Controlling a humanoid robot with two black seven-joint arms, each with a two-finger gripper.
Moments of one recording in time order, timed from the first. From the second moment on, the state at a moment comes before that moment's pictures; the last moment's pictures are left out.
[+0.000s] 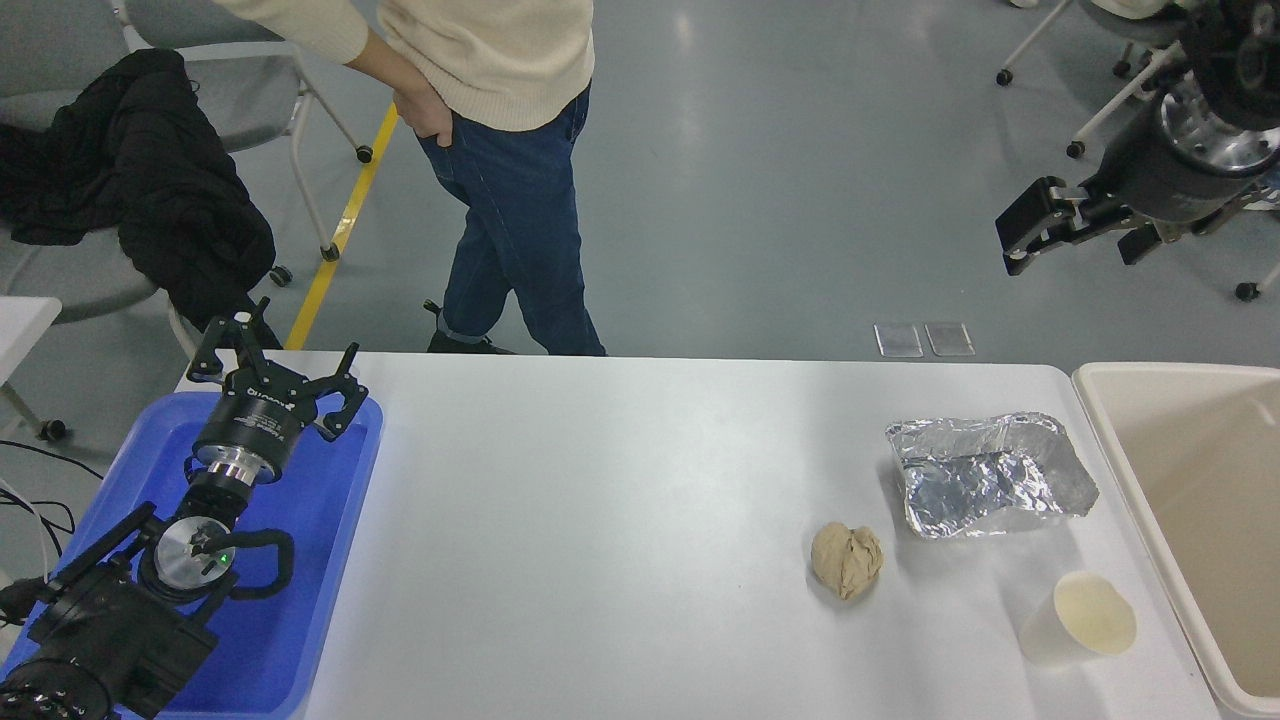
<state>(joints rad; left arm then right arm) -0.52 0.28 -1.01 -0.54 -0.08 -0.60 -0.25 2.23 -0.30 -1.45 1.08 -0.42 0.78 0.24</state>
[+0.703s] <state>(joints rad) -0.52 0.28 -1.01 -0.54 -0.08 -0.60 -0.25 2.24 -0.37 -1.56 1.13 -0.46 0.79 0.24</state>
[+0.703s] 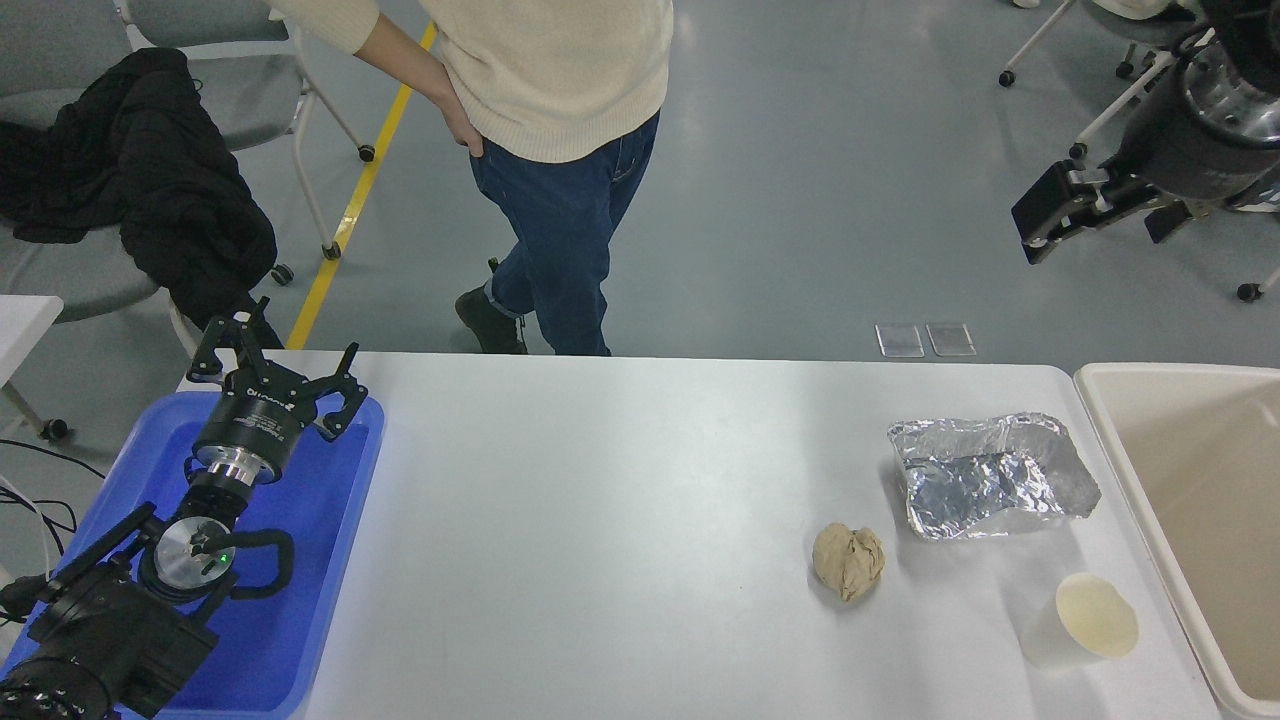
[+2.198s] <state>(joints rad) -0.52 0.28 -1.01 -0.54 -0.08 -0.61 -0.25 1.60 -0.63 -1.28 1.13 -0.49 0.76 0.20</state>
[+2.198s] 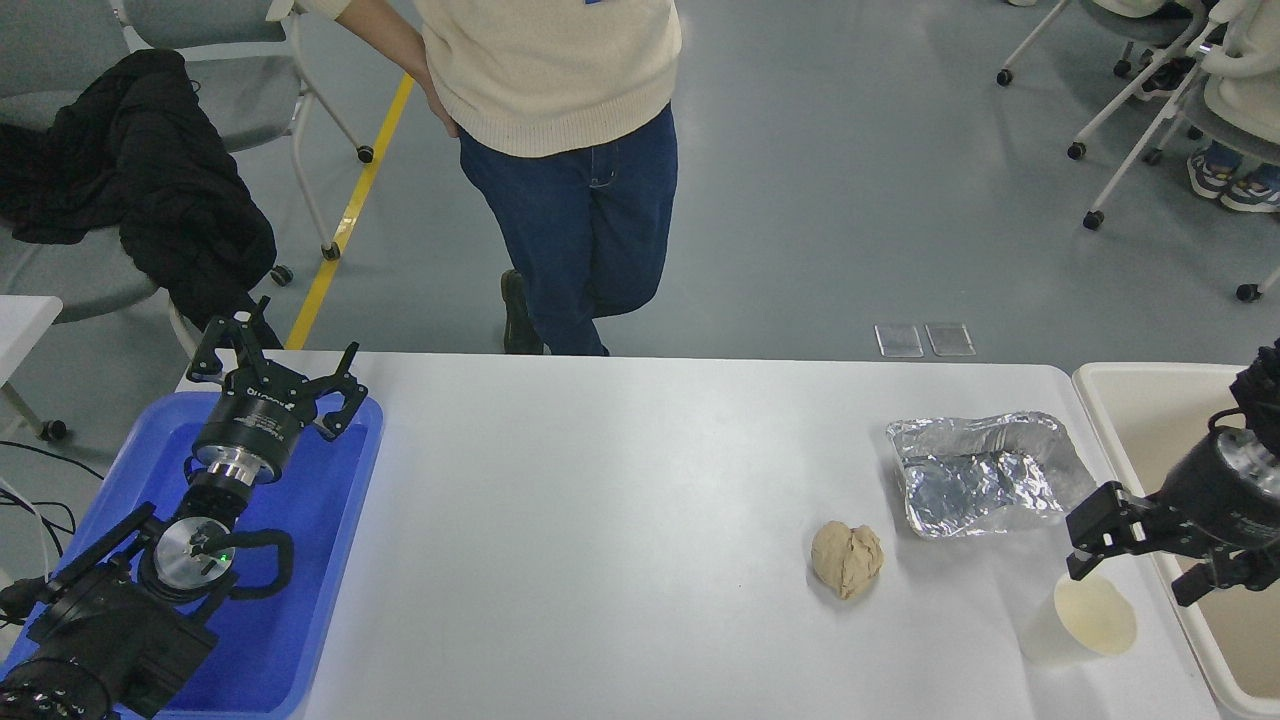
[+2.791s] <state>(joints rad) -0.52 0.28 -1.01 -0.54 -0.08 -0.61 -0.25 1.48 -0.63 -1.25 1.13 -0.54 0.51 0.17</state>
